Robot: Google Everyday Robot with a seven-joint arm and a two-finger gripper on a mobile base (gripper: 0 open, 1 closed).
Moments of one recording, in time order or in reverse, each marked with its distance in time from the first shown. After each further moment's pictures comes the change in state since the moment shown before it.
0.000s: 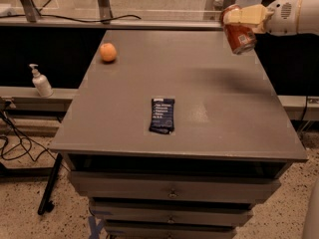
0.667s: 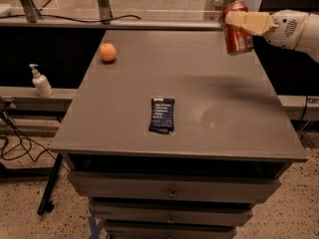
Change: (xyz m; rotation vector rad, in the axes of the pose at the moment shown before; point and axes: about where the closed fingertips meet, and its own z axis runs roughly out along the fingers) arm 0.007 0.043 -0.010 -0.187 -0.237 -0.162
